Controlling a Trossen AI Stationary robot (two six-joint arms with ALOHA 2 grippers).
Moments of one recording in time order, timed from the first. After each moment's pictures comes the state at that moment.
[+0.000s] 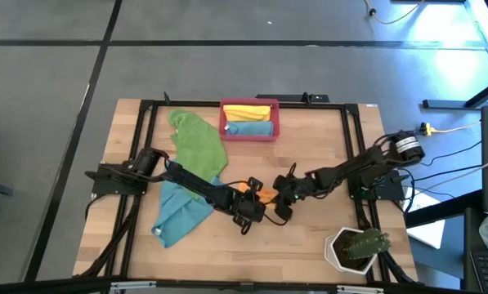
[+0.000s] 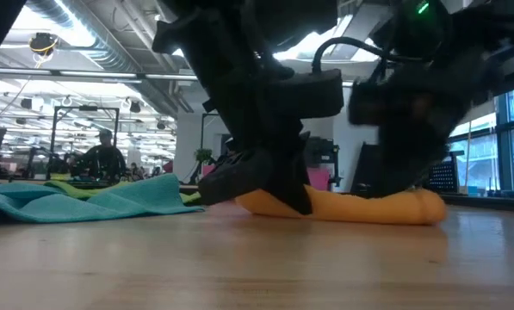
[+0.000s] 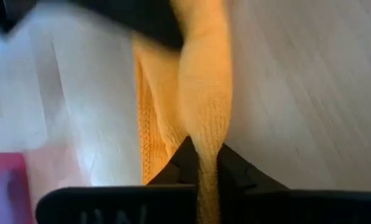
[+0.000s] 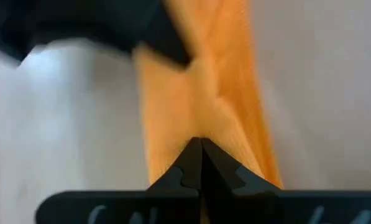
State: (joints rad) left arm -0.28 2.15 1.43 -0.35 -0.47 0.31; right arm 0.25 1.61 0.63 0.09 0.02 0.68
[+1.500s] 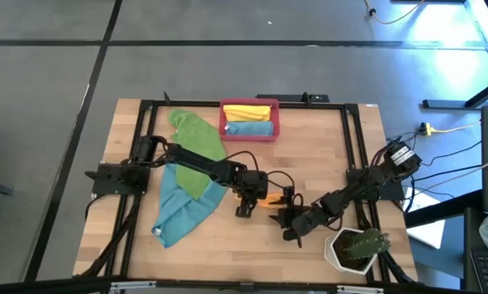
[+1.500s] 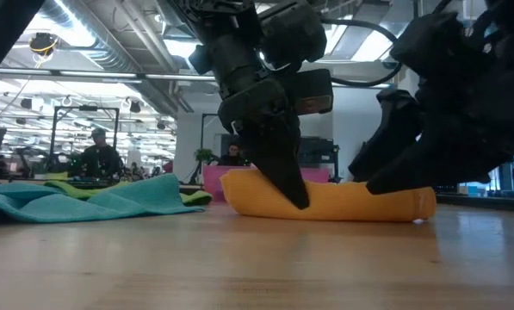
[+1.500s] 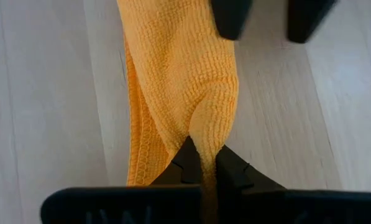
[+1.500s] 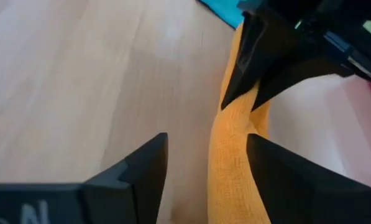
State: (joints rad) left arm -0.08 2.10 1.42 -0.38 0.13 0.04; right arm 0.57 1.72 0.65 0.29 0.64 0.08
